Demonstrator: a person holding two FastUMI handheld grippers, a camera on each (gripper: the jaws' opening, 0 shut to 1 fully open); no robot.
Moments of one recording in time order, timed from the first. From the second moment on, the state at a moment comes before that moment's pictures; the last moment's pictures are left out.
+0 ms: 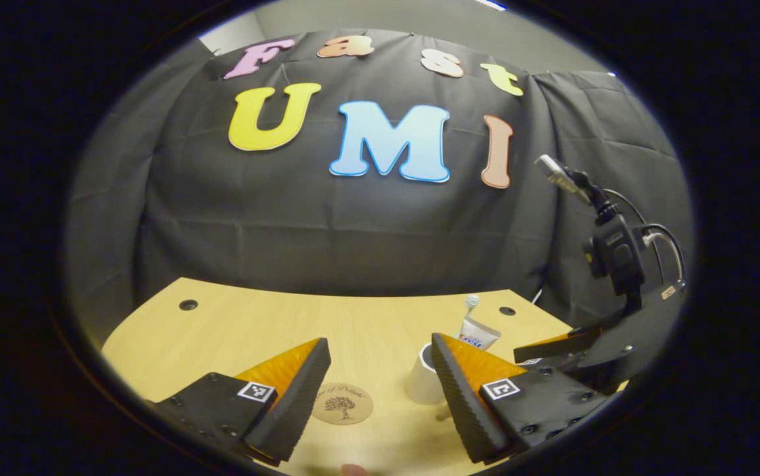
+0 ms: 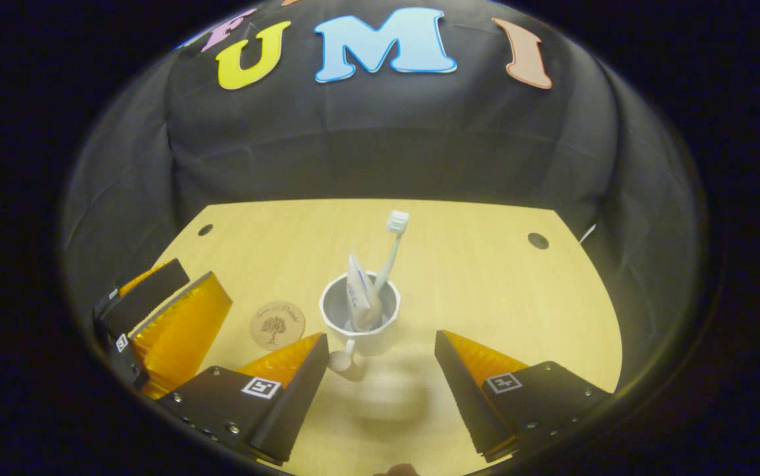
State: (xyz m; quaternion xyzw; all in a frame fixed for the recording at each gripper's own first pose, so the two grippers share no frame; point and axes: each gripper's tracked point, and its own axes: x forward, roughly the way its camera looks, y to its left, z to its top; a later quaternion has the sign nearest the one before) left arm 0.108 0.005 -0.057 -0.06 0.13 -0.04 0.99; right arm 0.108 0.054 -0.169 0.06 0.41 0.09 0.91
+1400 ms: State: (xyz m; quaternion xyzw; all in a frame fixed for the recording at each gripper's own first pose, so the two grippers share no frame) left arm 0.076 0.066 -0.090 -0.06 0.16 -0.08 0.98; right arm 0.128 0.086 -0.250 0.02 0.65 0.04 0.76
